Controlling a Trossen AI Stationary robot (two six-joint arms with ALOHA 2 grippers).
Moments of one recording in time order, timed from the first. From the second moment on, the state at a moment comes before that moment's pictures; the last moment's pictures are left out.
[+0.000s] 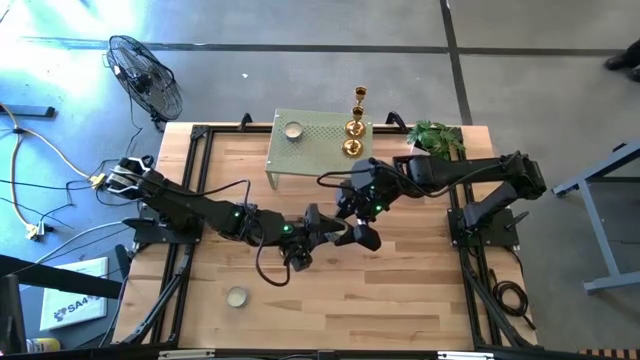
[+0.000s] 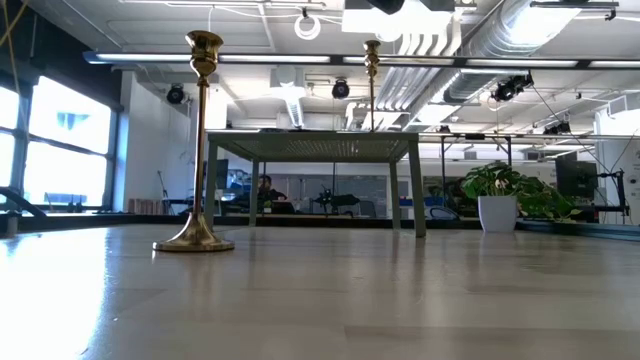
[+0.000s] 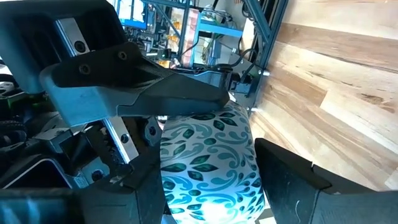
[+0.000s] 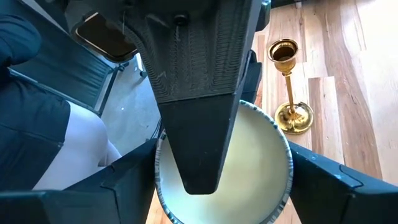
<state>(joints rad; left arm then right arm) -0.33 1.51 1.20 0.15 -0.45 1.31 0.07 1.56 1.55 -0.65 -0.40 0.28</state>
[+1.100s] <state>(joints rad) -0.33 1.51 1.20 0.29 -0.75 1.36 0.06 1.56 1.54 -0.72 -0.34 0.24</state>
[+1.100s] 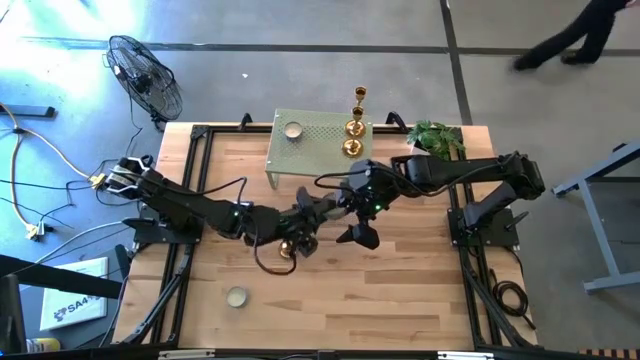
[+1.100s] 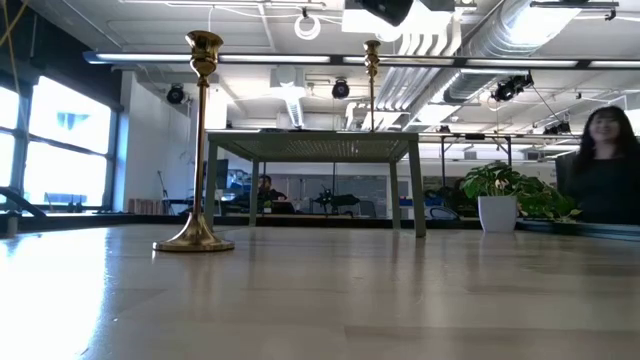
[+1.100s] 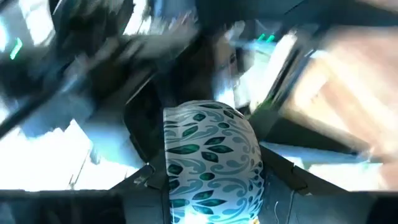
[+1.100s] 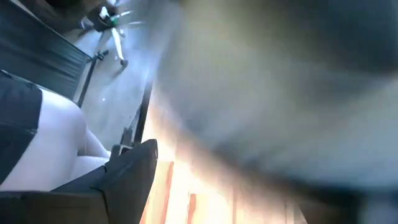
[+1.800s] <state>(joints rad) -0.27 1.36 1.20 -0.06 -1.06 1.22 0.07 1.36 1.54 -0.83 -0.12 0.28</state>
